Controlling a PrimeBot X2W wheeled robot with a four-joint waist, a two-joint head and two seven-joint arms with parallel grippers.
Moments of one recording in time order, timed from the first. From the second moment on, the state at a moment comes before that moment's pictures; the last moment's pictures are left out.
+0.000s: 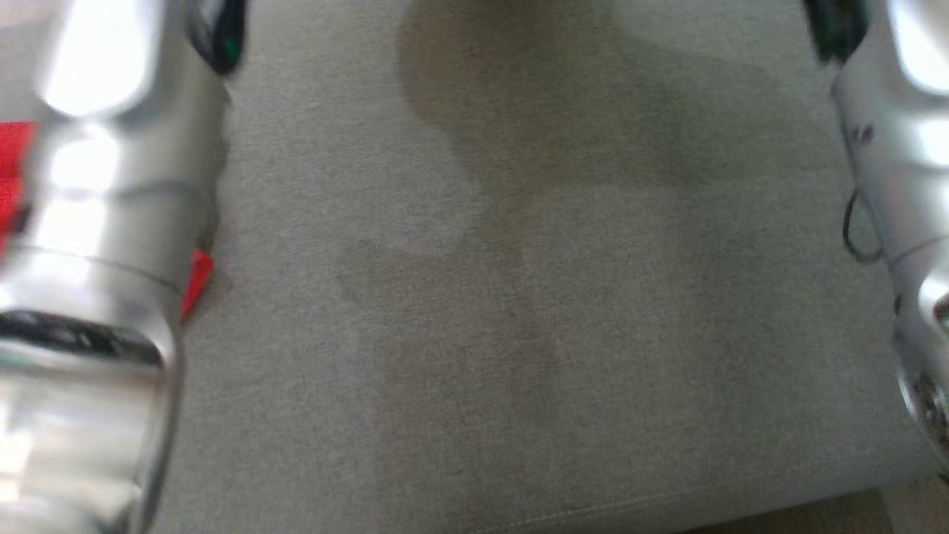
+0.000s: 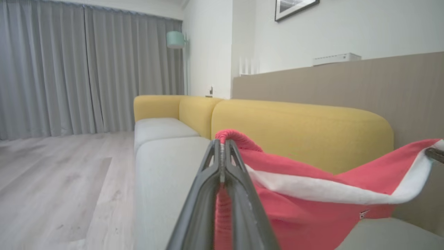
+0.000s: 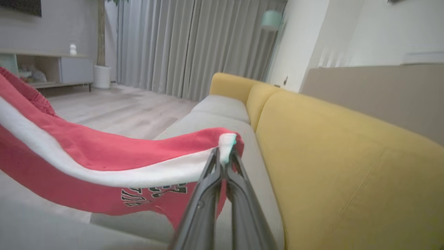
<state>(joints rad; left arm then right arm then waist) -1.33 0.10 -0.38 0.96 -0.41 -0.12 -0.18 -1.30 -0.15 0.29 1.04 0.10 0.12 -0.21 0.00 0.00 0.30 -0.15</state>
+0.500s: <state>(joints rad) -0.74 0.13 -0.72 0.83 -0.61 -0.13 -0.18 -0.90 -0.37 0.71 0.96 0.55 0.12 0.10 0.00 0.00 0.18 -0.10</state>
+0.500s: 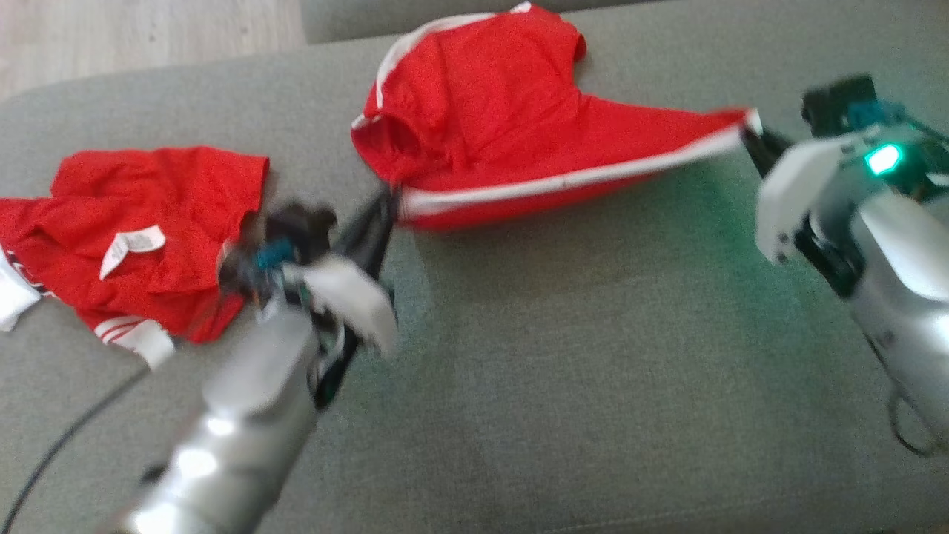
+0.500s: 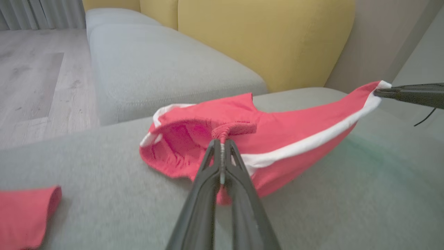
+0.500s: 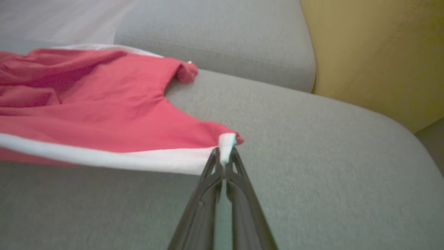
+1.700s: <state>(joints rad) -0.30 0.30 -0.82 0.23 -0.64 0.09 -0.04 -0.56 -0.79 0.74 0.32 0.78 0.12 0.42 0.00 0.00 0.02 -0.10</state>
